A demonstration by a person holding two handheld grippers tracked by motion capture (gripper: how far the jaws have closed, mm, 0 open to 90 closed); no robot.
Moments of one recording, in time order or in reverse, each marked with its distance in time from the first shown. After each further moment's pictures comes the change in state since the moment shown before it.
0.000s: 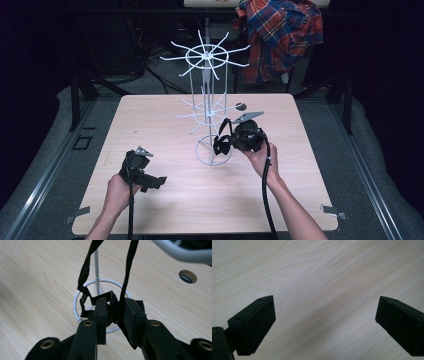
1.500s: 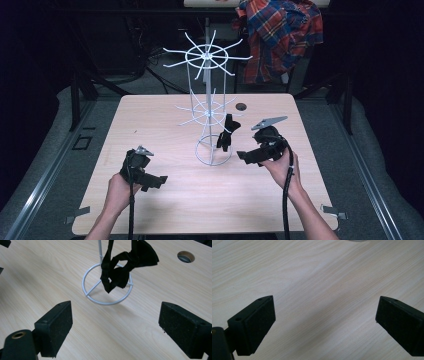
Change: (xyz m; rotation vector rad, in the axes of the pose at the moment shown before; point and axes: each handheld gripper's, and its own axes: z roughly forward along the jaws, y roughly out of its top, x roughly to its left) left arm -0.001 0.003 -0.001 -0.010 -0.009 0.005; right arm -0.011 -0.025 -0.057 0.052 0.051 0.033
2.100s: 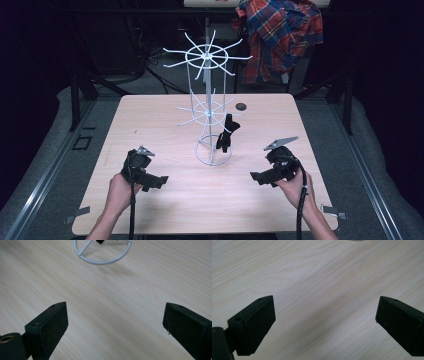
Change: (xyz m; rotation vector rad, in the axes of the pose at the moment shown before) left arm -0.002 0.001 0.002 0.008 0.003 0.002; right arm -0.005 -0.061 -0.004 0.120 -0.011 0.046
